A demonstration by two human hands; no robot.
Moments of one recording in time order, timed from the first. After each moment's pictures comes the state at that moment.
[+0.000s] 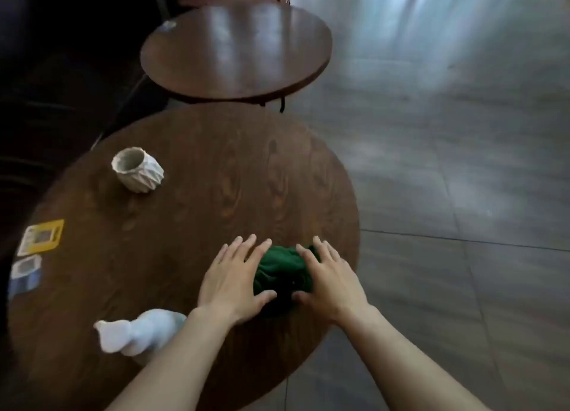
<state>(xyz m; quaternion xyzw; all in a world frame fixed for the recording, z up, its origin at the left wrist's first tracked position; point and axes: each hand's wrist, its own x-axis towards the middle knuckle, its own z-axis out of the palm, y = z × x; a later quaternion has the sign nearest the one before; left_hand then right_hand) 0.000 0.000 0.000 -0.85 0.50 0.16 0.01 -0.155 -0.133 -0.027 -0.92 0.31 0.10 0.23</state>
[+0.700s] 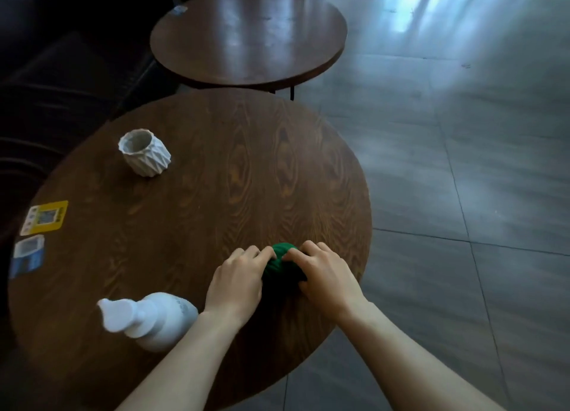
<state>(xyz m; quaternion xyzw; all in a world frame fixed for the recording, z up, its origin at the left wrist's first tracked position) -0.012 0.015 -0.005 -0.86 0.48 0.11 -0.09 -0.140 -0.116 -0.020 -0.96 0.21 0.01 0.19</state>
